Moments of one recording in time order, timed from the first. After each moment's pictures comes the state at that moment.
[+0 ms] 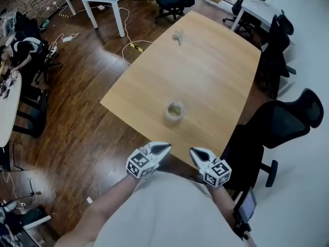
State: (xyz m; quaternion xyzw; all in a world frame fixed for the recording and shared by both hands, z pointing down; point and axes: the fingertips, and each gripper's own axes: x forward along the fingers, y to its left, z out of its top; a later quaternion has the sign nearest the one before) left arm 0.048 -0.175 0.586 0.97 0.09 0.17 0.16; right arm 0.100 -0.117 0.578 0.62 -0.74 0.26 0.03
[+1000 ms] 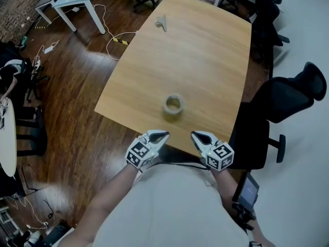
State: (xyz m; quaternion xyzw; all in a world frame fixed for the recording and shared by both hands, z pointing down) left arm 0.058 -0.222 0.613 0.95 0.16 0.24 0.11; right arm 0.119 -0.158 0.602 0.67 -0.68 0.30 0.02
